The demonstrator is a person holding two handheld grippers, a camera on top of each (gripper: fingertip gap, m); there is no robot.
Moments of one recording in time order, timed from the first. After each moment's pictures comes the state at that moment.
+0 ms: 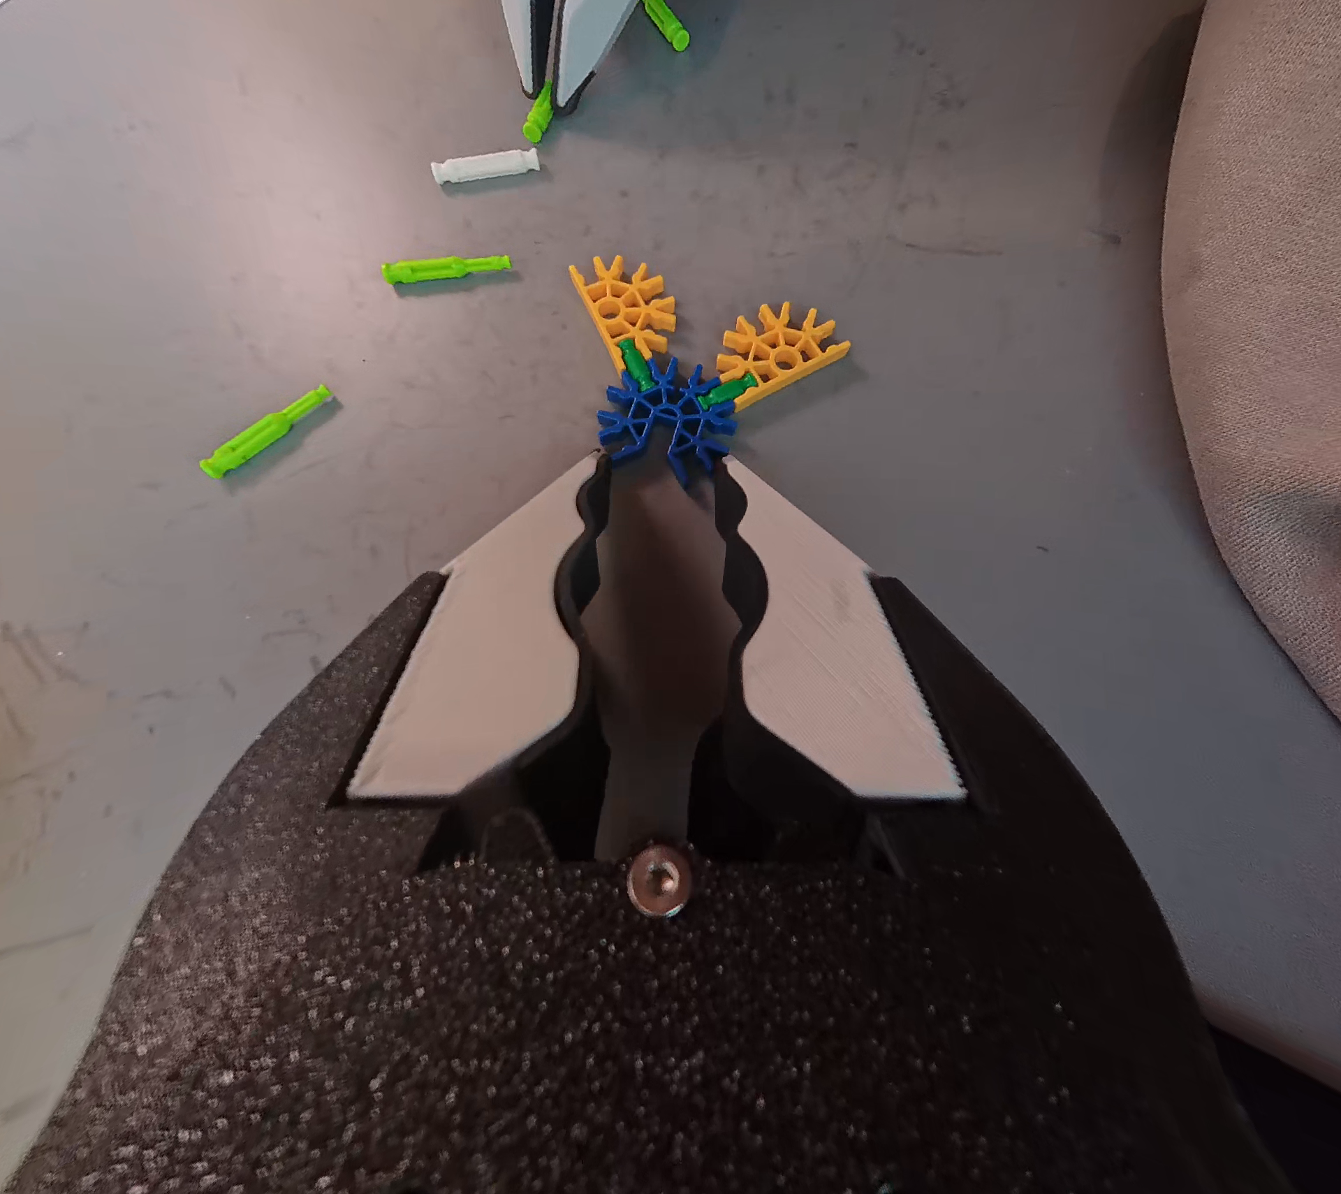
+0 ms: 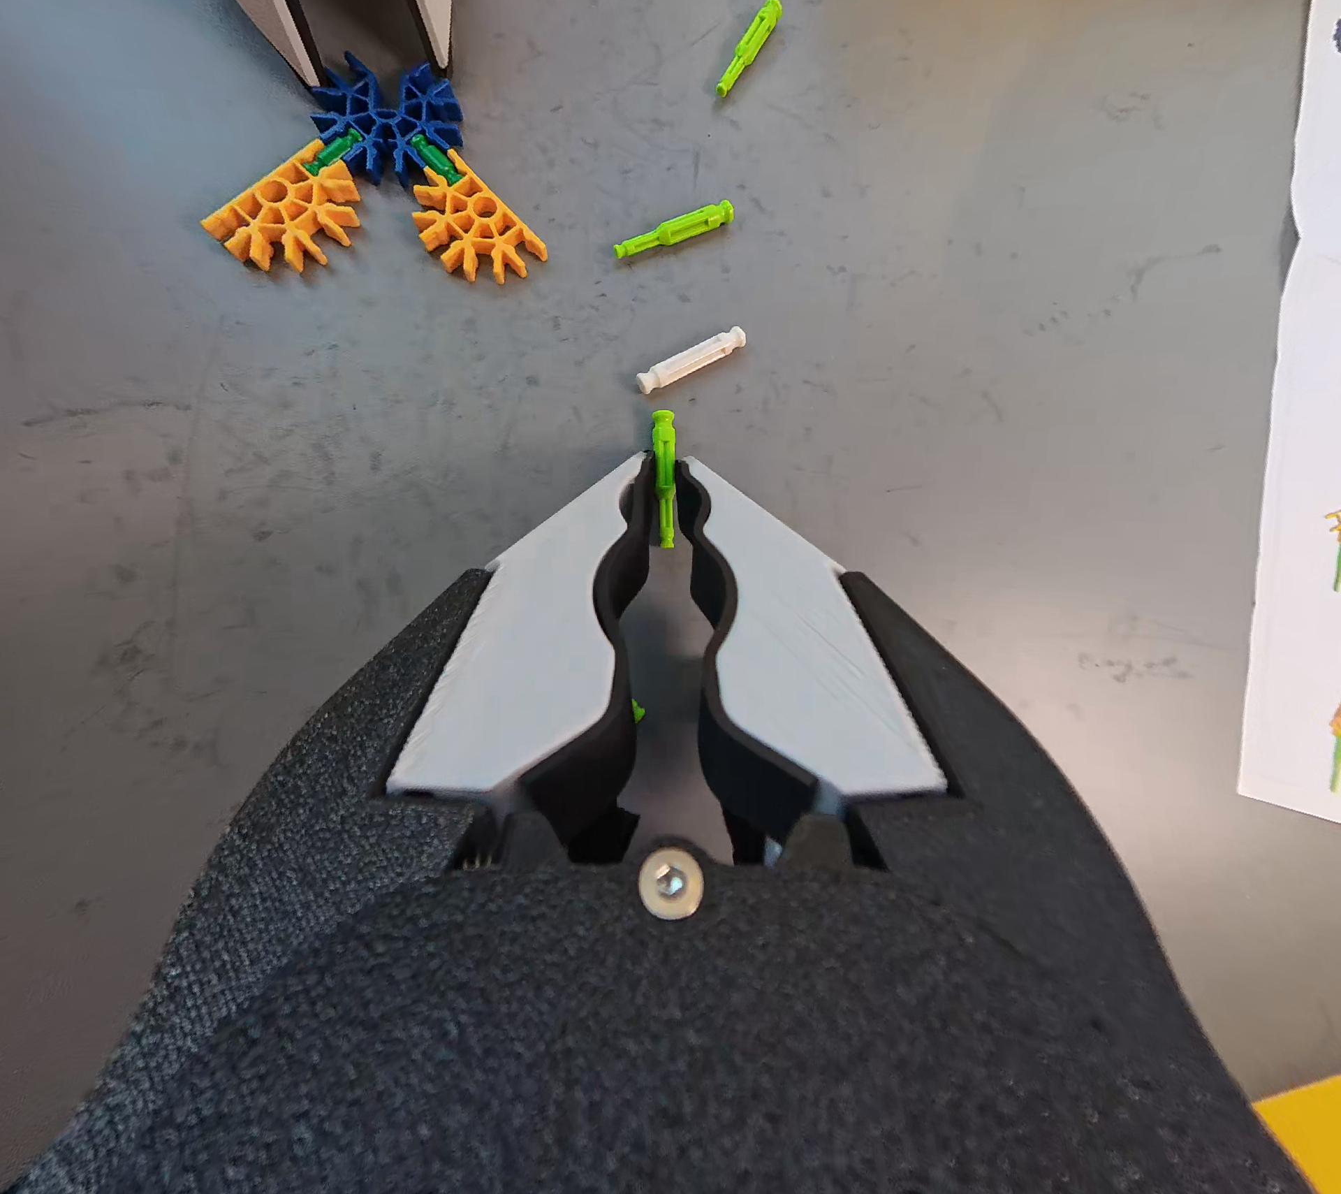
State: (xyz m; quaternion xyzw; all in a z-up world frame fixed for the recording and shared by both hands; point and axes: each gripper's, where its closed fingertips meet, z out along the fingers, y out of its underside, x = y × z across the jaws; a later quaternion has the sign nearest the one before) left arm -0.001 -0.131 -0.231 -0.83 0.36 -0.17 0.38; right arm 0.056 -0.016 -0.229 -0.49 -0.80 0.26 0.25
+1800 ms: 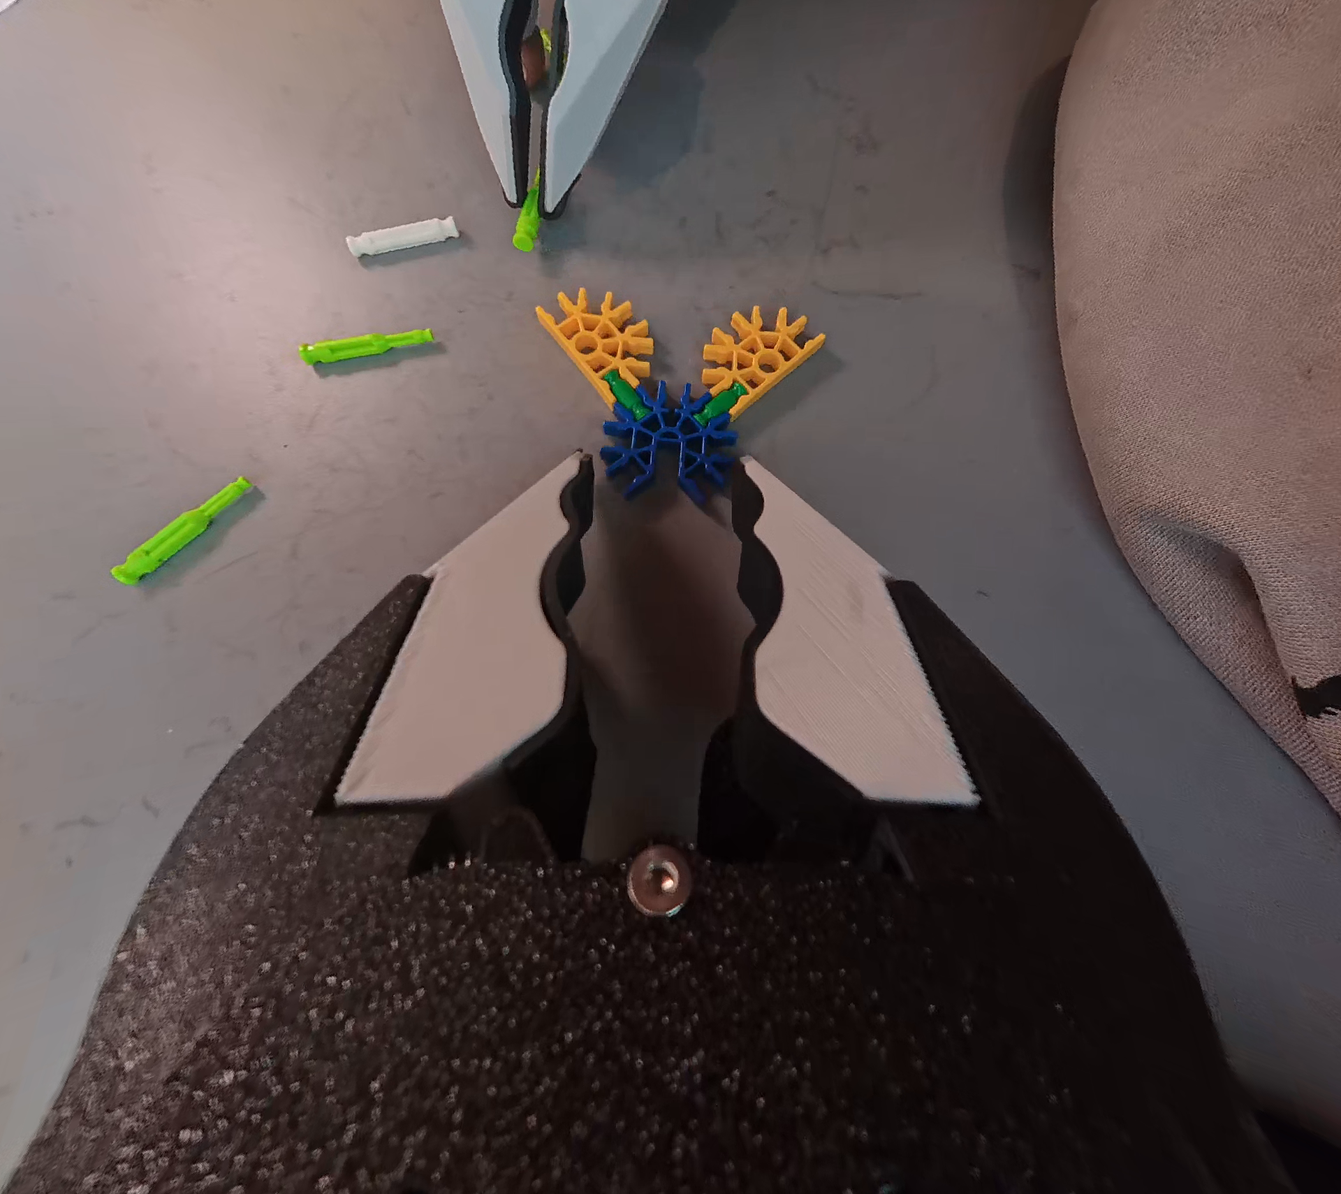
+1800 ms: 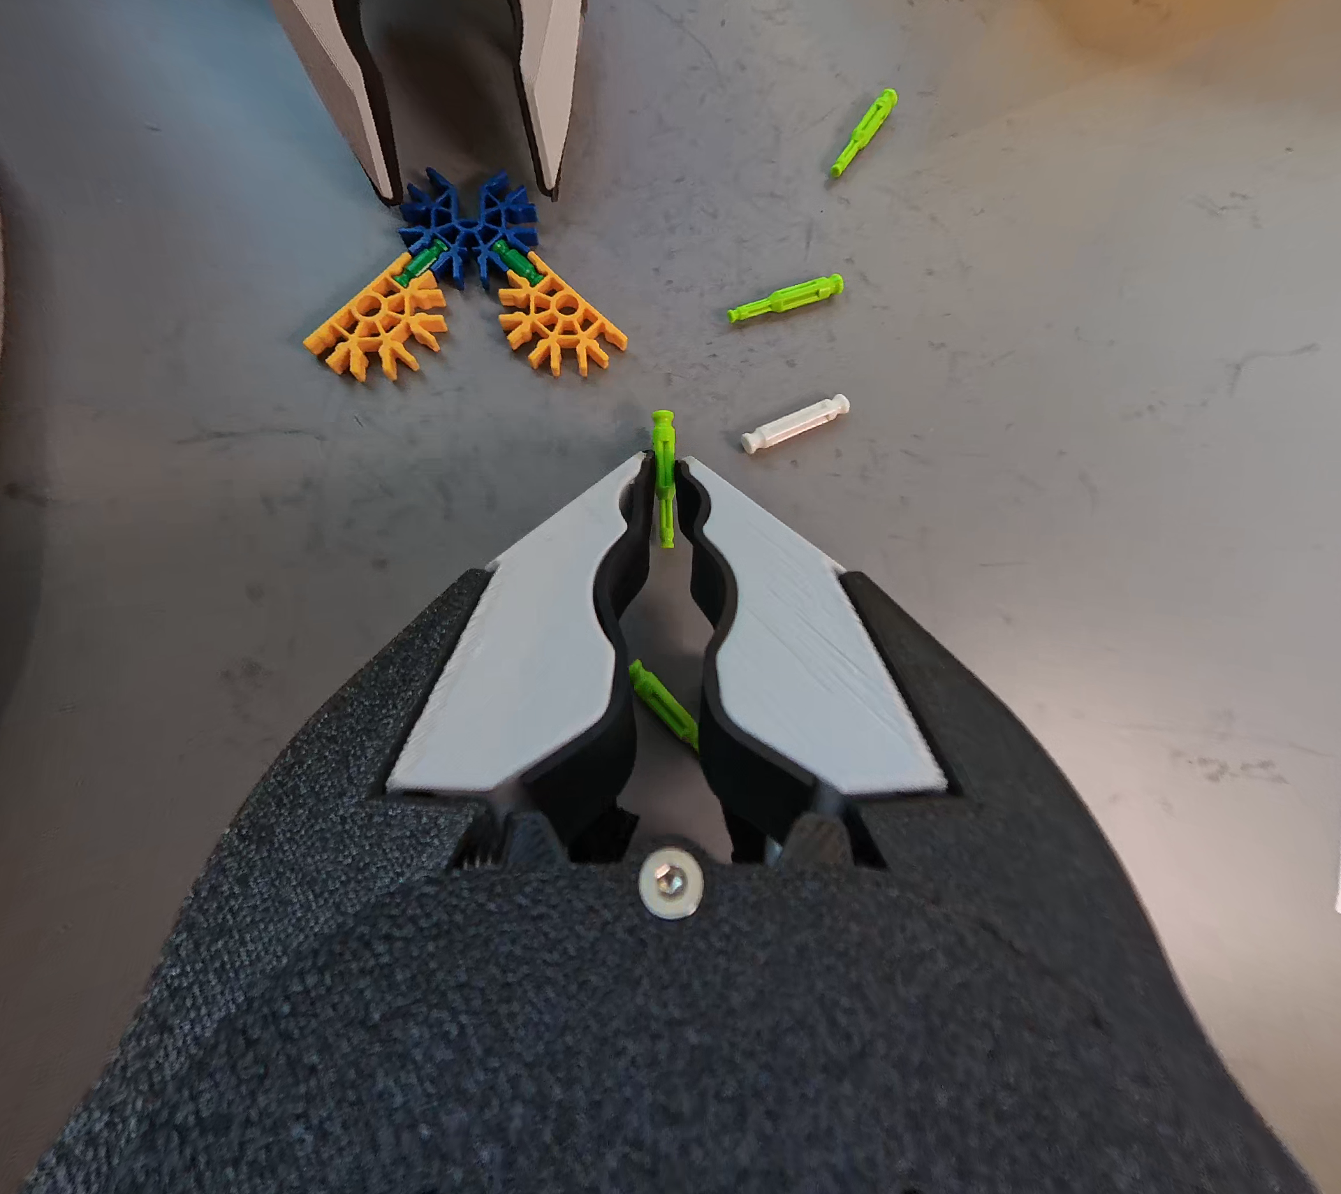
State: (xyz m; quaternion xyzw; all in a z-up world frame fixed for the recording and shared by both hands) left arm 0.025 -0.133 -0.228 -0.82 0.39 -0.19 0.38; right arm 0.056 -0.048 -0.226 -0.45 -0.81 0.29 0.24
